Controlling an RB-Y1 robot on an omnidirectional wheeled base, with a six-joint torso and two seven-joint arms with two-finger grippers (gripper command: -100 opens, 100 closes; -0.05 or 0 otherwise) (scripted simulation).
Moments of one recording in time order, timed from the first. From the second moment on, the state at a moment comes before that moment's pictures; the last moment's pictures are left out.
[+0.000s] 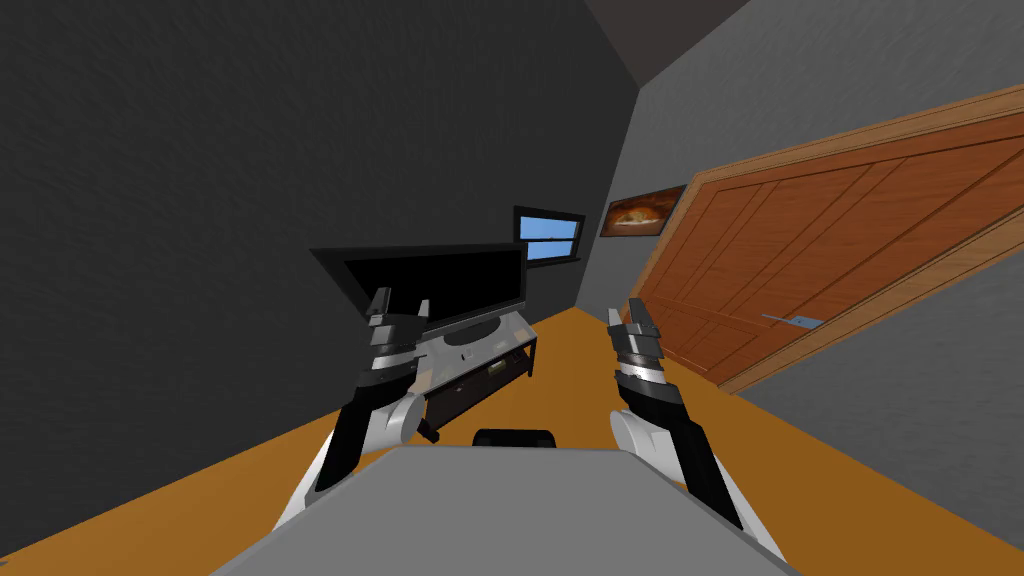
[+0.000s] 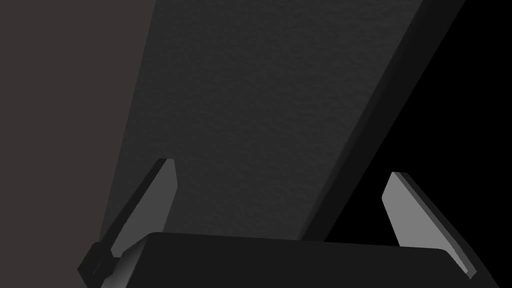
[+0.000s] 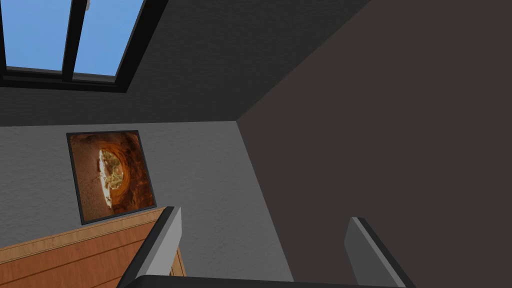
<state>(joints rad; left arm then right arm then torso) 0.46 0.01 0.06 -2.37 0.05 -0.41 0.13 0.53 -0.03 -0.07 -2.35 -0.09 -0.43 0.15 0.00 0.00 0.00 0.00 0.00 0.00</state>
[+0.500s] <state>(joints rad) 0.41 0.10 0.07 -2.29 0.08 -0.32 0.15 0.53 -0.03 -0.07 -2.35 -0.09 -0.43 0.15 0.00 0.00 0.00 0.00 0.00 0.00</state>
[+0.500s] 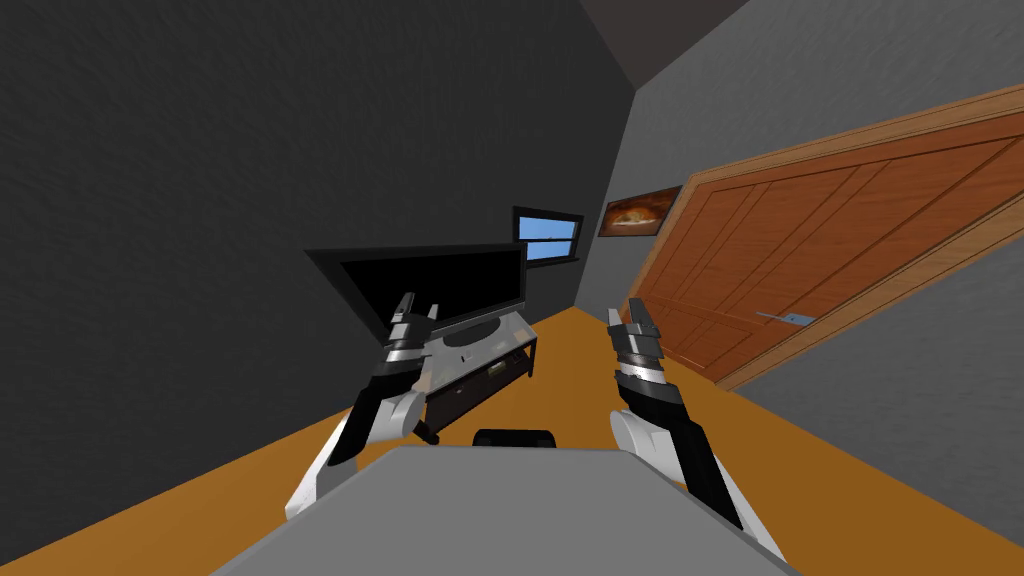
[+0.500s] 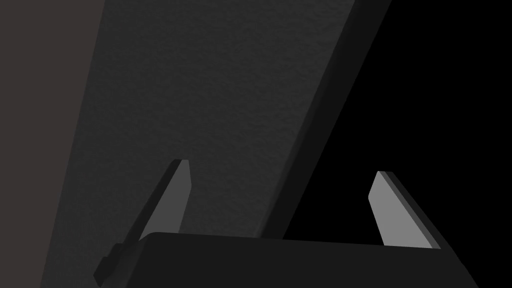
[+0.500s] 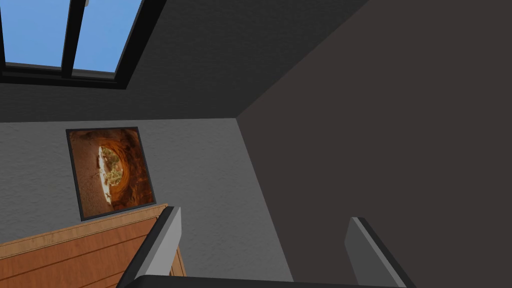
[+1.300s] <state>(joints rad) 0.29 0.14 0.09 -2.08 0.16 -0.14 0.20 0.53 -0.03 -0.07 -2.35 -0.09 -0.43 0.15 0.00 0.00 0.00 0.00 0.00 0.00</state>
